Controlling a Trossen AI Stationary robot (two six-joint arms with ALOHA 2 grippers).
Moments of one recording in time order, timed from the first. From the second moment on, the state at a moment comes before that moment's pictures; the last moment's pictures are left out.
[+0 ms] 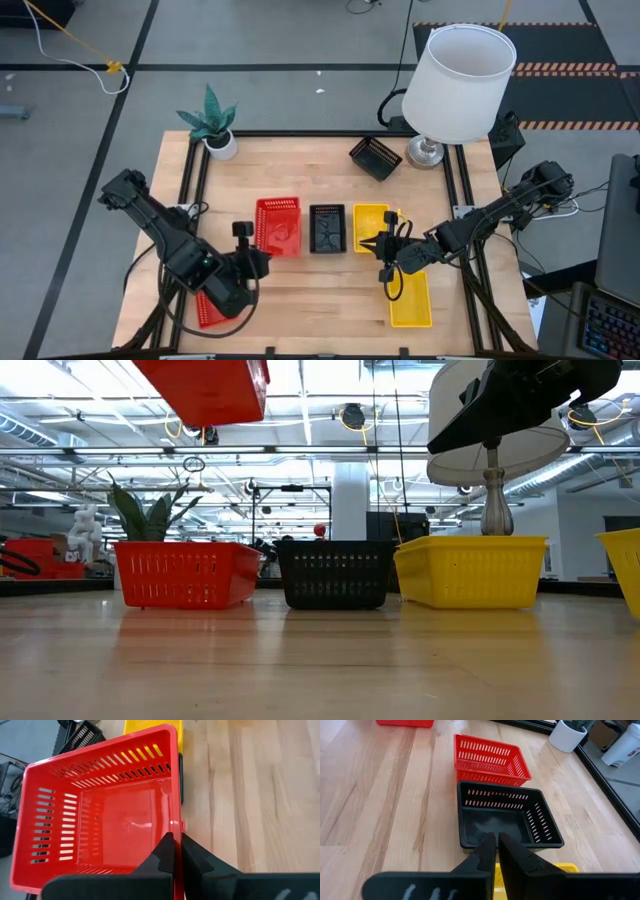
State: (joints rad) left arm -0.70 1.57 1.56 -1.23 -0.66 -0.53; right arm 0.48 1.29 0.71 -0.10 0.60 0.17
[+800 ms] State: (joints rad) left arm -0.69 1.57 1.28 -0.95 -0.66 -0.52; right arm 0.48 1.29 0.71 -0.10 0.60 0.17
